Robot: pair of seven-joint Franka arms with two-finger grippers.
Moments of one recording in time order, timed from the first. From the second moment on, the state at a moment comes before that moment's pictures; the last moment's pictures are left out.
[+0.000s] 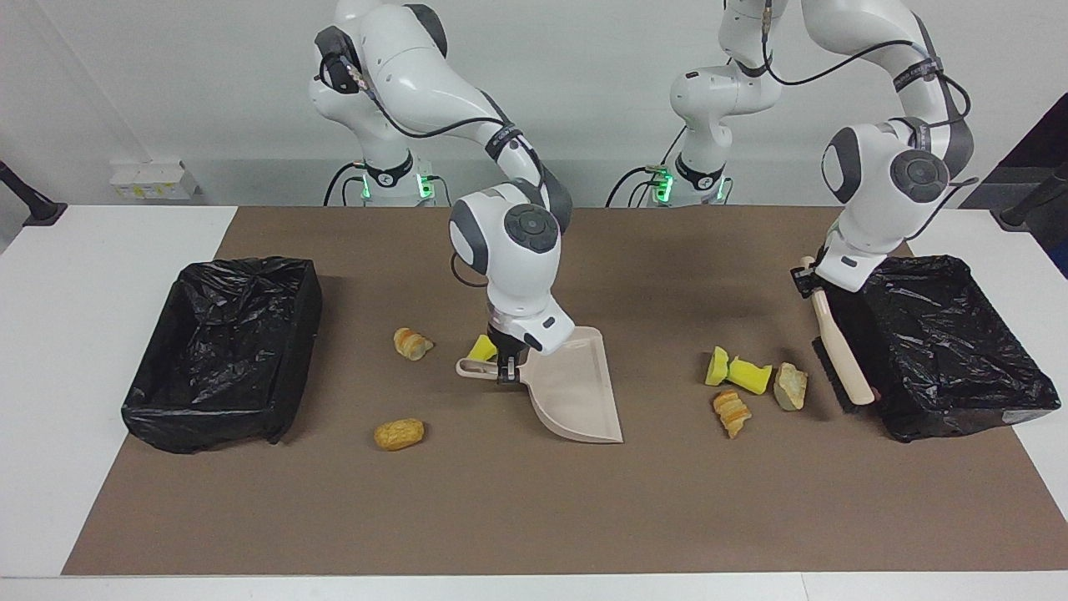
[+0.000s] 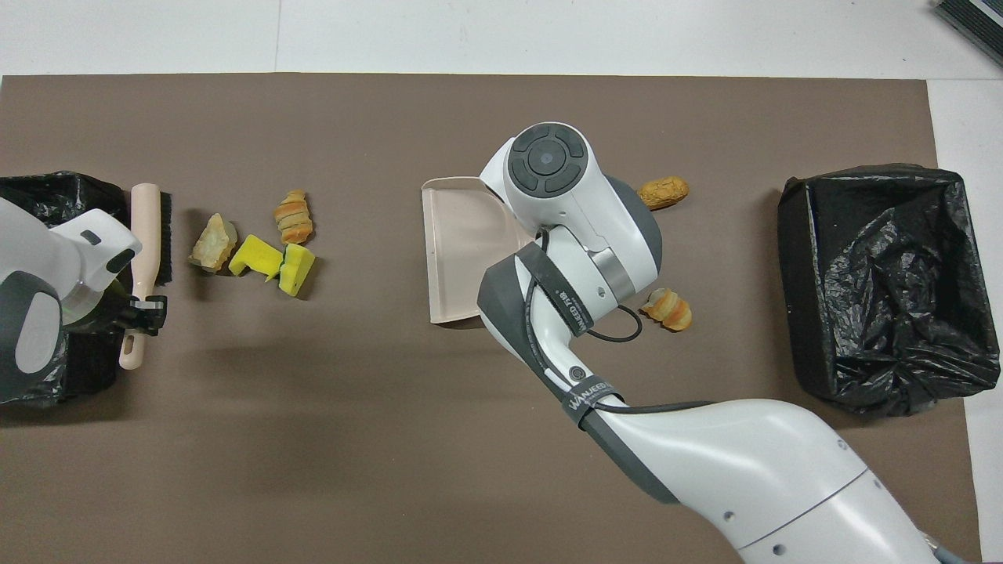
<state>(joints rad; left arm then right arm) 0.10 0.06 -0.08 -2.06 0.14 1.95 -0.10 0.46 0.62 0.04 -1.34 -0.20 1.95 -1.07</state>
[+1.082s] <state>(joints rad) -0.23 0.05 -0.12 -2.13 -0.13 1.97 -0.22 0.47 0.64 0.04 -1.34 -0.19 1.99 -0.95</state>
